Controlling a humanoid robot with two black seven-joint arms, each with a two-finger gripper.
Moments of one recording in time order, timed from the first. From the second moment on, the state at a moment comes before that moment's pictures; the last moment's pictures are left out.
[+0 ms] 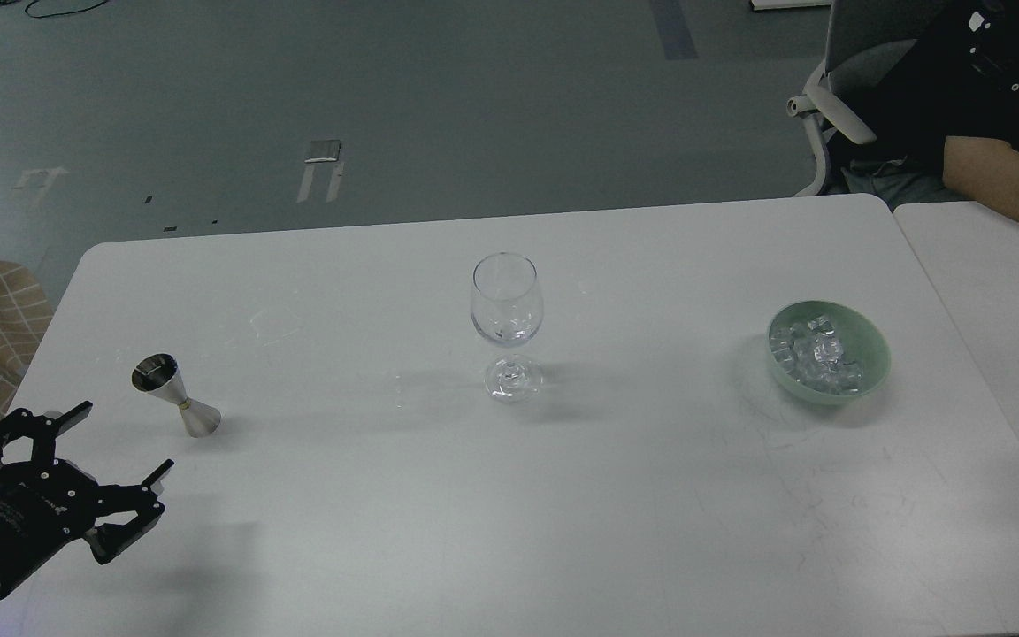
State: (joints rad) left arm -0.72 1.32 0.32 -1.75 -0.88 -0.49 -0.49; right arm 0.69 -0.69 1.19 0.96 -0.27 0.49 0.07
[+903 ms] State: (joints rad) left arm -0.68 1.15 0.27 -1.70 -1.19 -0.49 -0.49; right arm 0.69 -0.68 1.19 0.96 -0.27 0.49 0.07
